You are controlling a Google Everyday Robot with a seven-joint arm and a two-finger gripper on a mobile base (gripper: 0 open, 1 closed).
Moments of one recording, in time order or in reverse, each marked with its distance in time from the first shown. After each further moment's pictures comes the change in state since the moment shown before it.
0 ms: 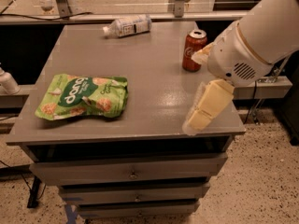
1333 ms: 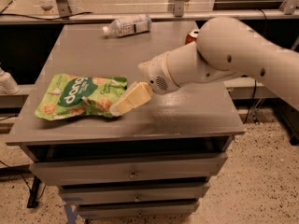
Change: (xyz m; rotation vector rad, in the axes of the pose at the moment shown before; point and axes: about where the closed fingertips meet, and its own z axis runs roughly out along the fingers) arm -0.091 -0.050 0.150 -0.062 -0.411 0.183
